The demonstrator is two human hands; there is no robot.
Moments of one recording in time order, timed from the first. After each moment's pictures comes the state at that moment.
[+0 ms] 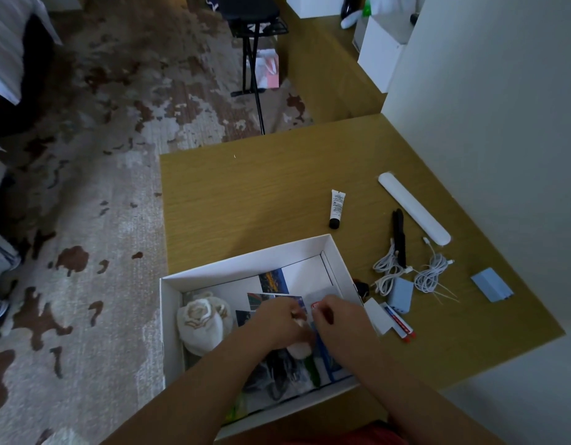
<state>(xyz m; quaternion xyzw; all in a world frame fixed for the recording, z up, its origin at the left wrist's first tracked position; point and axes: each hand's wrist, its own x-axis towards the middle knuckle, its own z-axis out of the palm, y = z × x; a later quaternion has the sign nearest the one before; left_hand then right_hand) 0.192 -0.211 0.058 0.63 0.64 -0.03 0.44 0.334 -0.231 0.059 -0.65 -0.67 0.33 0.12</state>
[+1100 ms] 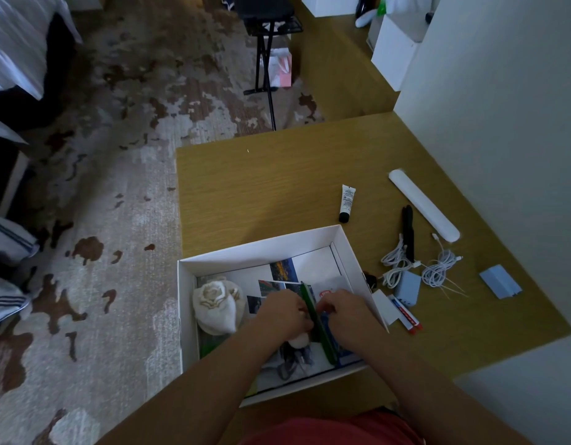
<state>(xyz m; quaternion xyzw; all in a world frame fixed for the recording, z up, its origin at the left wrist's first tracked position) 0.192 -0.222 0.066 0.67 0.63 -0.08 0.39 0.335 -0.227 0.060 -0.61 -0.71 0.36 0.01</state>
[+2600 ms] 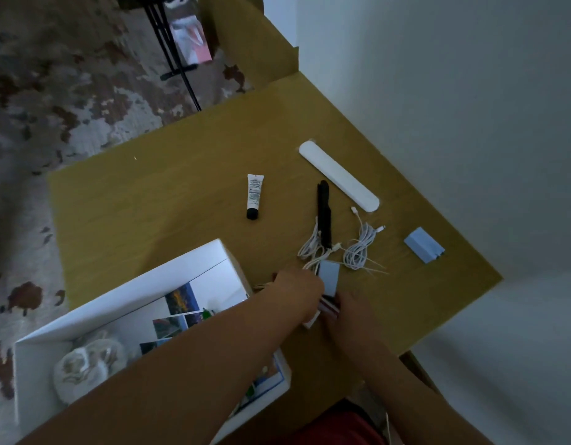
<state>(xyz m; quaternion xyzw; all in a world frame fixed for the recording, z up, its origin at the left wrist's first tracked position) 0.390 -0.139 0.043 0.84 0.37 -0.37 0.18 0.484 -0.220 -0.058 -0.80 -0.50 0.33 0.07</state>
